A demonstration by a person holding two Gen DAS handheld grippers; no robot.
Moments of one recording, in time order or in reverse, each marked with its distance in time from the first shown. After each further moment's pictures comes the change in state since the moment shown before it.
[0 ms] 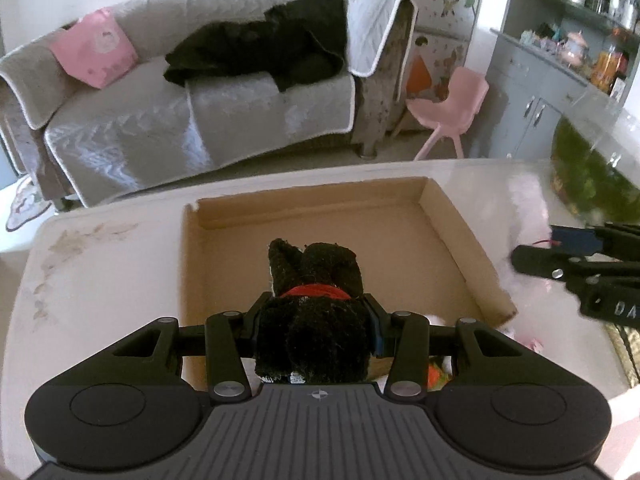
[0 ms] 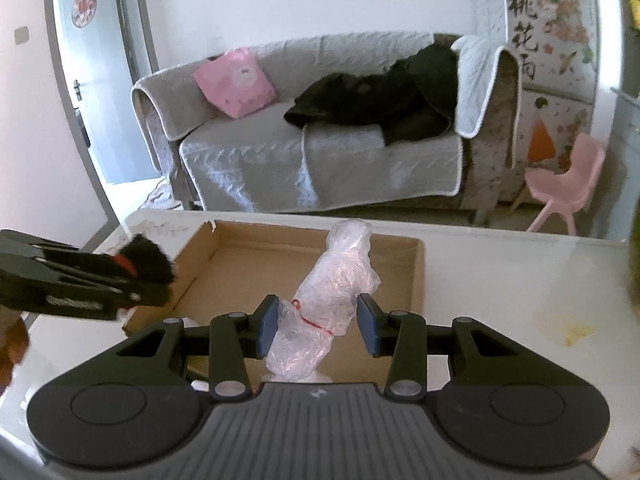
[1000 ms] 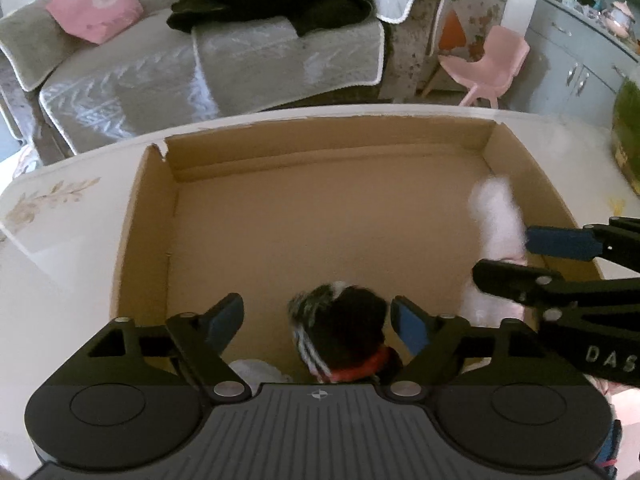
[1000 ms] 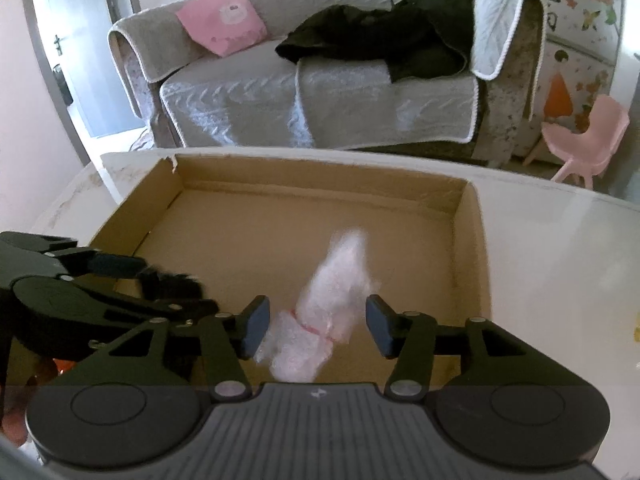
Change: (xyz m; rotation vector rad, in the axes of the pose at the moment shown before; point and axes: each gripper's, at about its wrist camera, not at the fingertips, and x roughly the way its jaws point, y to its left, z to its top) left arm 0.106 0.009 -0.010 -0.040 0.110 0.063; right arm 0.065 0.016 -0.010 -0.015 0.155 -0.042
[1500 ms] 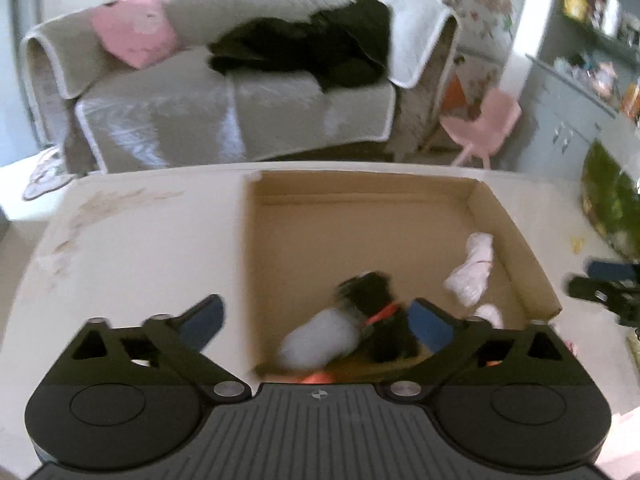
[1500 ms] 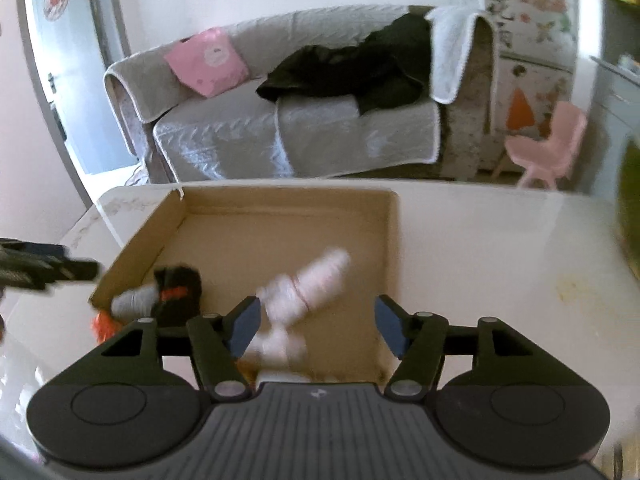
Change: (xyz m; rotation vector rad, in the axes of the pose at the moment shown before) left arm -0.118 0.066 -0.053 -0.089 -0.166 -0.023; right arm -0.089 -0.027 -0.037 0.074 -0.095 -0.034
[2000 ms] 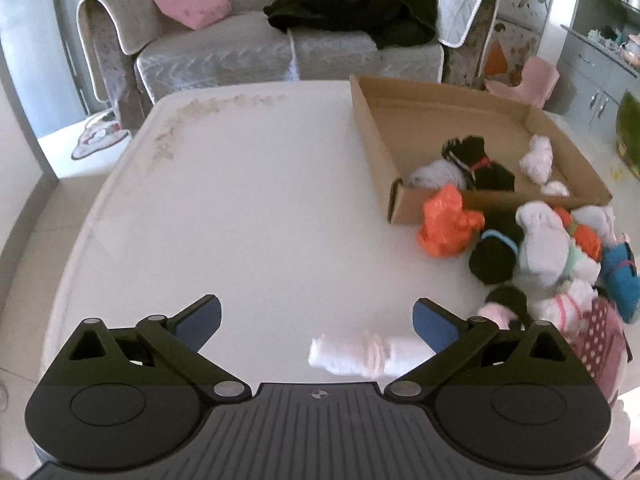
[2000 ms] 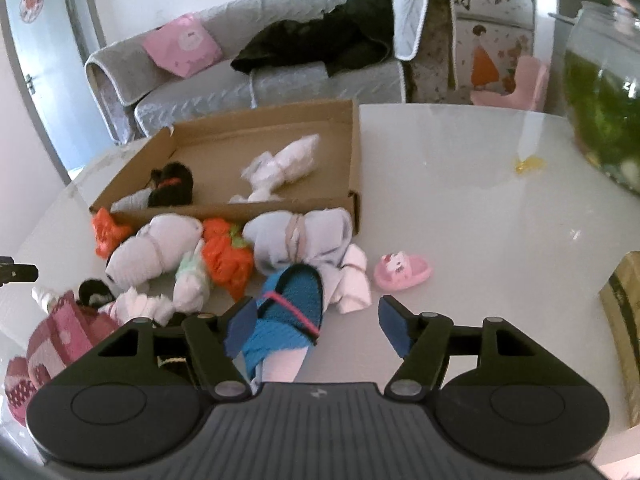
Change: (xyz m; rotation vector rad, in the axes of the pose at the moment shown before) left arm -0.031 0.060 -0.097 -0.008 0.093 0.114; right arm -0.013 0.002 -0.092 0.057 0.043 -0.052
